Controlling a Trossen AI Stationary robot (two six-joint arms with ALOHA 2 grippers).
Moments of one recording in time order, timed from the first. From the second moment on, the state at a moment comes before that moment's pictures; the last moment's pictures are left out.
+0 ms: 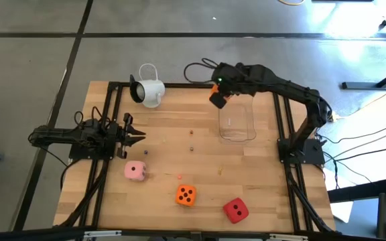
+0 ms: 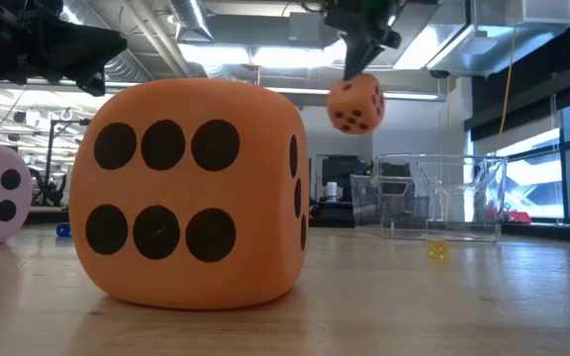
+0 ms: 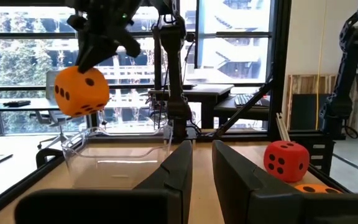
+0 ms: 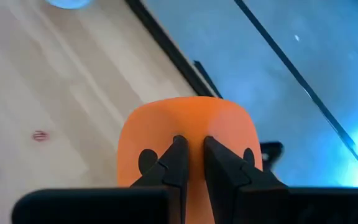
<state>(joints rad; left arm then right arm) 0.03 0.00 0.04 0.16 -0.01 0.01 -0.29 1.74 1.89 -1.24 0.44 0.20</state>
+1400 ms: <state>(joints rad) 0.03 0.00 0.04 0.15 -0.02 0.00 -0.39 1.79 1.50 -1.10 0.34 0.22</state>
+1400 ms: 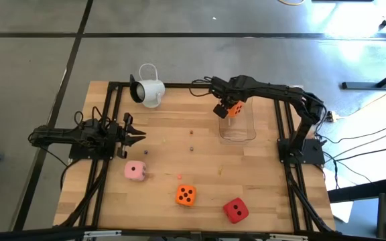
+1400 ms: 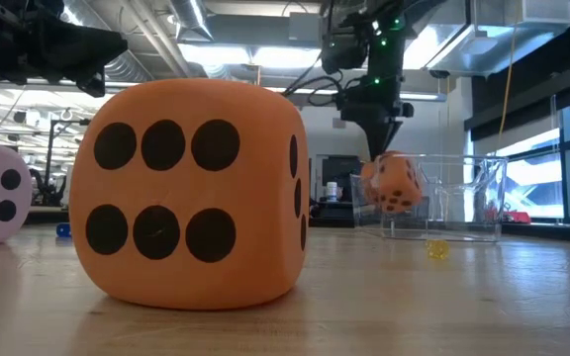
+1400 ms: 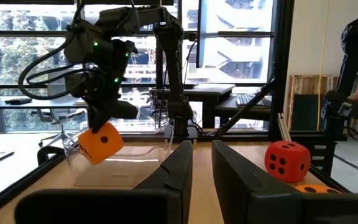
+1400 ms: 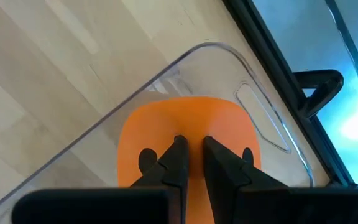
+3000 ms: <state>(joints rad) 0.03 0.27 0.64 -0.73 -0.07 -0.46 -0.11 1.65 1.76 -1.04 0.55 0.22</state>
